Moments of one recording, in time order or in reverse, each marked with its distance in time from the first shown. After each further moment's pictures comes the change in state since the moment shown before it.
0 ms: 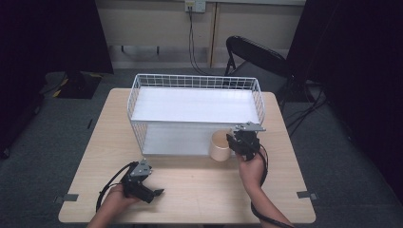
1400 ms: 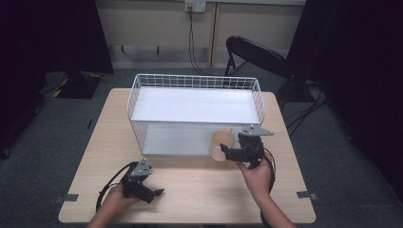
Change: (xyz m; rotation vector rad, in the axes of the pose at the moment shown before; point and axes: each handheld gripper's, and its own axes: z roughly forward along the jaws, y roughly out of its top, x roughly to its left) left arm 0.000 0.000 0.000 0.000 0.000 0.000; right arm 0.009 0.002 -0.040 -0.014 0.153 -0.026
